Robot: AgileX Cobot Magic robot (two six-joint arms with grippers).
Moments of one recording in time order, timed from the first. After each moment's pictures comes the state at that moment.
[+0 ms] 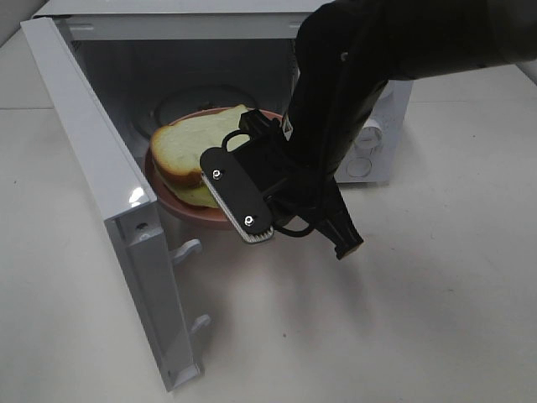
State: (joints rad) left arm 0.00 0.00 -0.51 -0.03 1.07 0.01; right arm 0.76 1.83 -1.24 -0.09 0.67 -1.35
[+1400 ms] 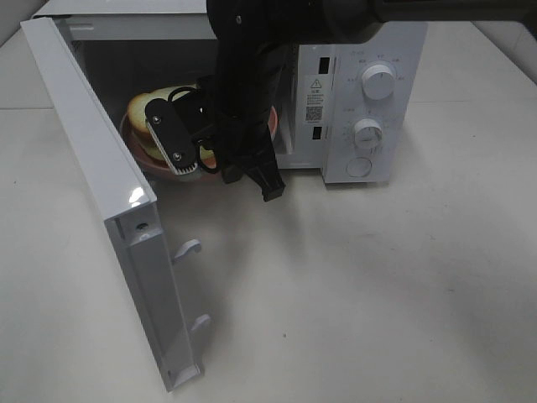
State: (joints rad) left arm 0.00 0.00 -0.51 -0.03 1.07 0.01; right arm 0.75 2.17 -1.77 -0.12 0.87 -1.29
